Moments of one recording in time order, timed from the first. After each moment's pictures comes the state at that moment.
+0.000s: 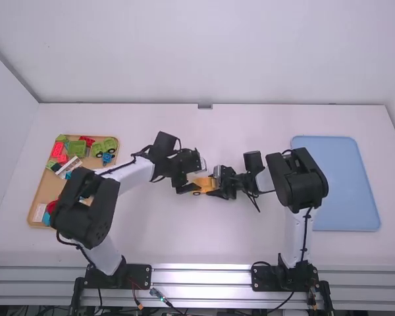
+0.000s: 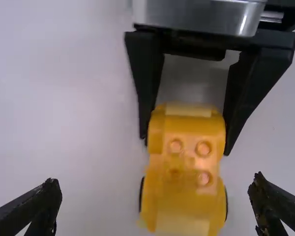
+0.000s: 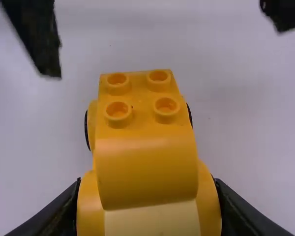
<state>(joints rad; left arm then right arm) -0.30 1.75 0.95 -0.24 0.59 0.91 0.25 2.16 0.78 0.39 -1.09 -0.95</state>
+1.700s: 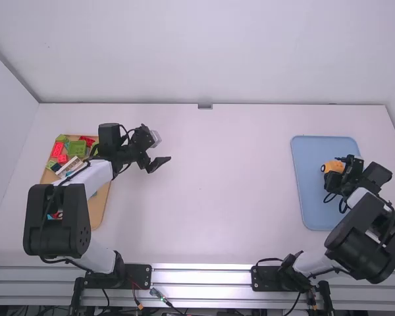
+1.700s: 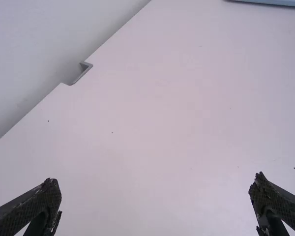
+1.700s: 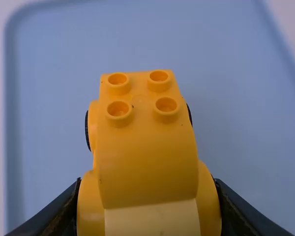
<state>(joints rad) 0.08 1.62 0.85 0.06 0.81 0.78 -0.70 1.66 0.74 -0.03 -0.35 -0.38</state>
